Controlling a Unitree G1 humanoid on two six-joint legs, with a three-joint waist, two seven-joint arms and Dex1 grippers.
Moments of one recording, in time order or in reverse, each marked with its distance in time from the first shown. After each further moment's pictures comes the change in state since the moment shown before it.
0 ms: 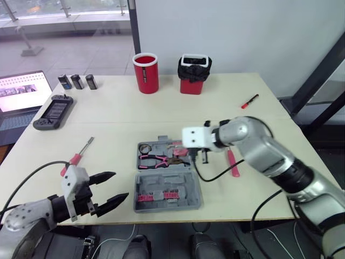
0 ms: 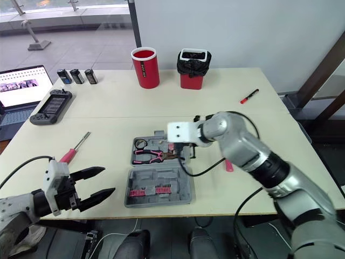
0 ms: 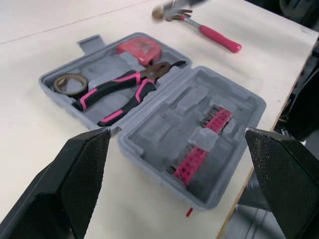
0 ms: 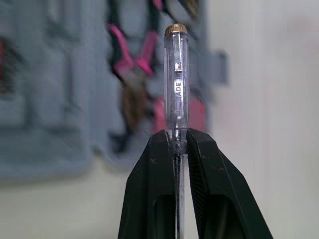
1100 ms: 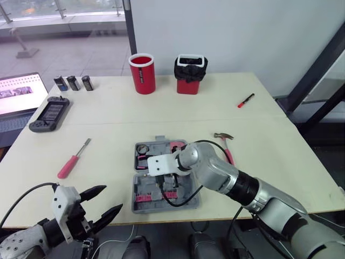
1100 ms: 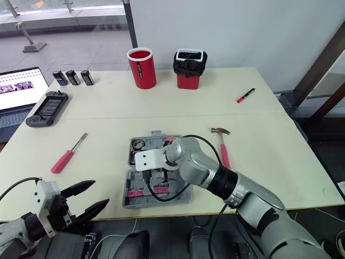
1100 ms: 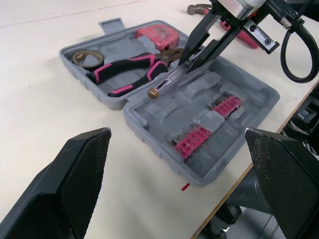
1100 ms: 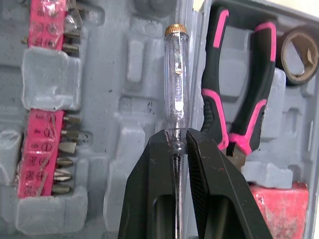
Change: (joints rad) left arm 0.176 -0.097 0.024 -0.018 0.042 -0.121 0.055; right arm 0.014 0.259 0.168 0.169 -0.197 0.027 -0.009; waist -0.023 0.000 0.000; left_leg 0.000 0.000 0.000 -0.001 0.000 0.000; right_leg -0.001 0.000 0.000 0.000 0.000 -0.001
